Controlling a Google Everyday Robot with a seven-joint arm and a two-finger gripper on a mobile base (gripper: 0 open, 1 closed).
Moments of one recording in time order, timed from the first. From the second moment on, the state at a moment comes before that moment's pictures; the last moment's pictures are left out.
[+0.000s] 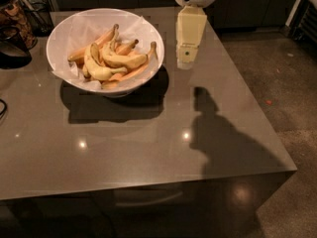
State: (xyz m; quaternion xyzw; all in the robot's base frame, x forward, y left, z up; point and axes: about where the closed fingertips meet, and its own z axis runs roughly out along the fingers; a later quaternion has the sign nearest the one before) arm 0.558 -0.071 1.016 -0.65 0.74 -0.11 0.15
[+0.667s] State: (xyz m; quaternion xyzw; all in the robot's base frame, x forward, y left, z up) arm 0.570 -0.041 1.020 -0.68 0.71 -0.10 0.16
